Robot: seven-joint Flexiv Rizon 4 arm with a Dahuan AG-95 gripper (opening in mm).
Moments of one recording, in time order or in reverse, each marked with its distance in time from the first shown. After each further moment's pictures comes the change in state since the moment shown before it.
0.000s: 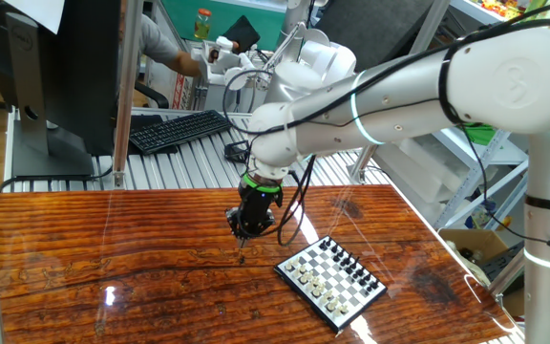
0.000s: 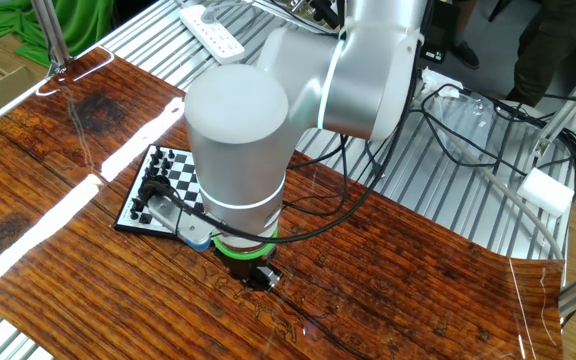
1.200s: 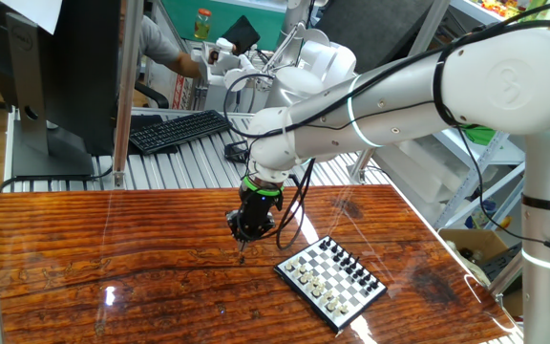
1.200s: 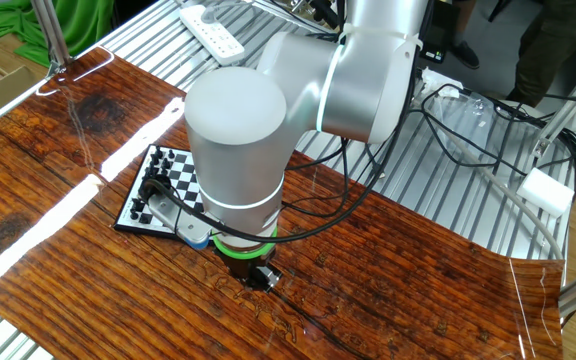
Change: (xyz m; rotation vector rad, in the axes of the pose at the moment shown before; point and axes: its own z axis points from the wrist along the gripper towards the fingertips) arm 0.001 0.000 0.000 -0.003 0.011 0.026
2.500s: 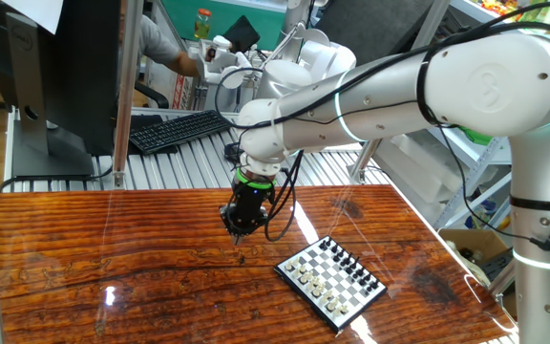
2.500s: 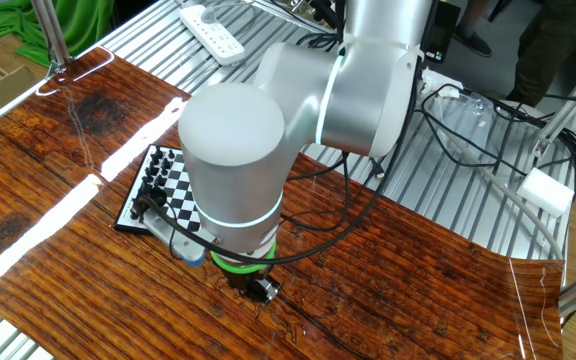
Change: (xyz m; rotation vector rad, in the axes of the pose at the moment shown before) arm -0.017 0.012 -0.002 0.012 0.014 0.016
